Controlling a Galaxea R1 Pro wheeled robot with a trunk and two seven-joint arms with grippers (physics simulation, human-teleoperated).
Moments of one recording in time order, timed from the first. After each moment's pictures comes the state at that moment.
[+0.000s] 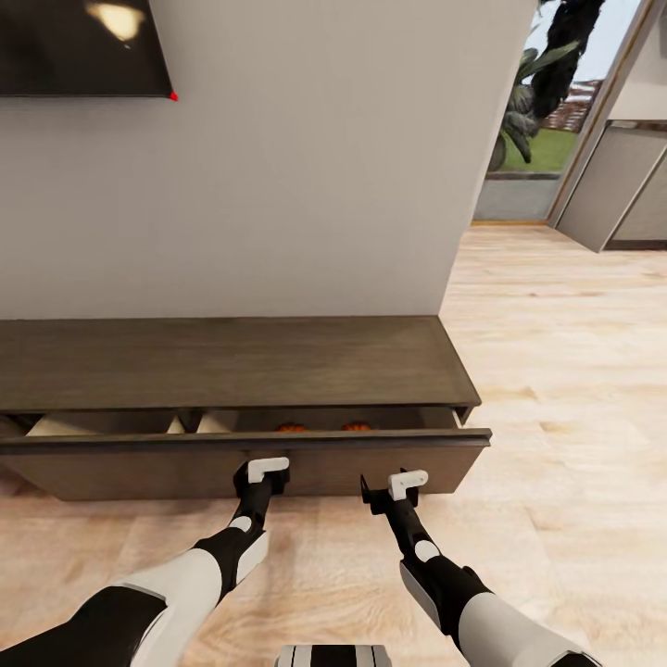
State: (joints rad) left arm -0.84 -0.15 -0.18 -0.06 0.15 -0.52 0.20; right arm -0.67 0.11 0.40 -0.32 -0.16 -0.47 -0.12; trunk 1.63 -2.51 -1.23
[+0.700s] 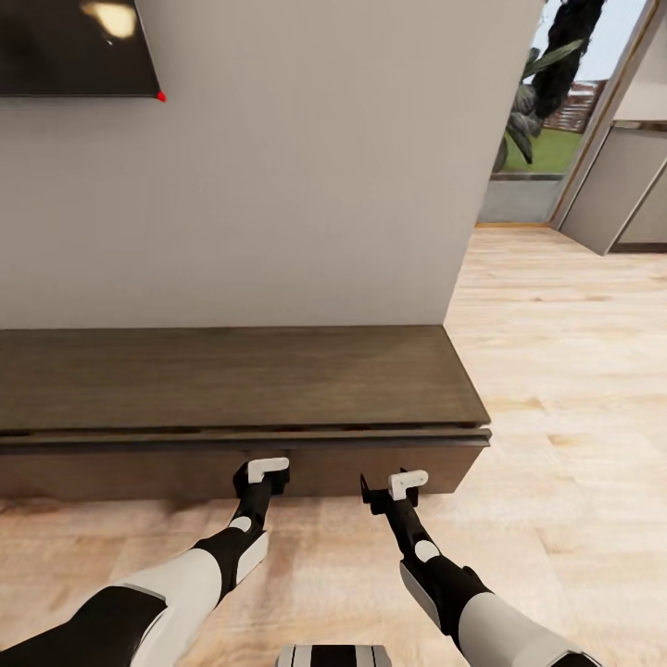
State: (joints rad) left arm -0.84 -0.15 -0.18 -0.05 0.15 -0.52 0.20; right arm -0.67 0.11 0.40 -0.32 -0.16 -0.47 -0.12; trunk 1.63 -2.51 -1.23
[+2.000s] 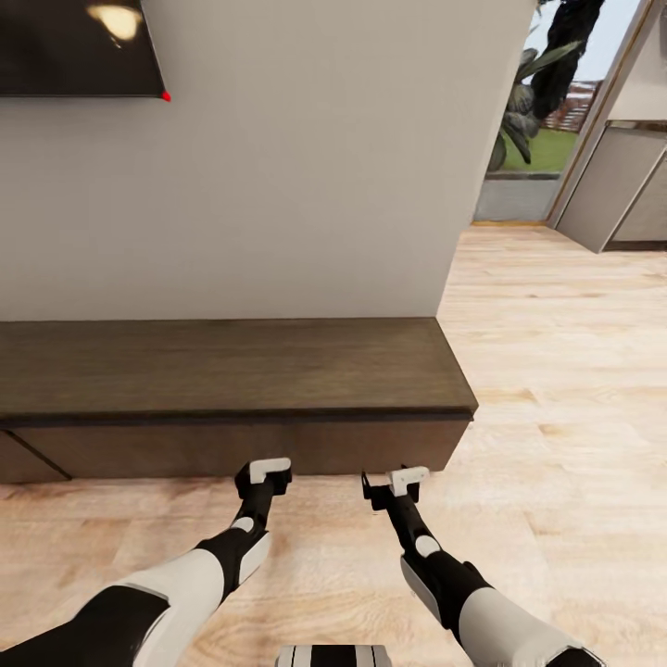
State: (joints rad) left arm -0.84 -0.16 -0.18 -0.05 0.16 -0.53 0.20; right arm -0.68 0.10 0.39 -0.33 -0.16 -0.46 -0.12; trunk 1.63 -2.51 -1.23
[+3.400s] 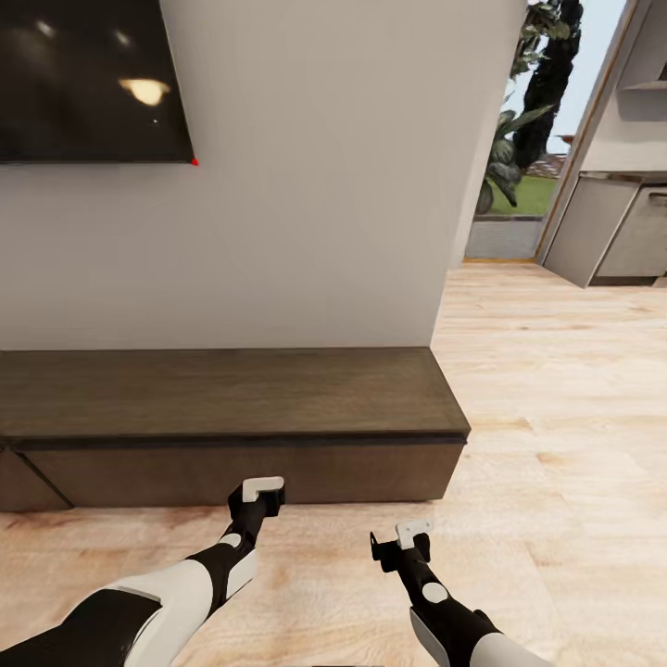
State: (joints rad) left arm -0.83 -0.13 -0.15 0.04 0.17 -0.50 0.11; right arm -0.59 0.10 0.40 -0.23 -0.16 -0.32 -0.12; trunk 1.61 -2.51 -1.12
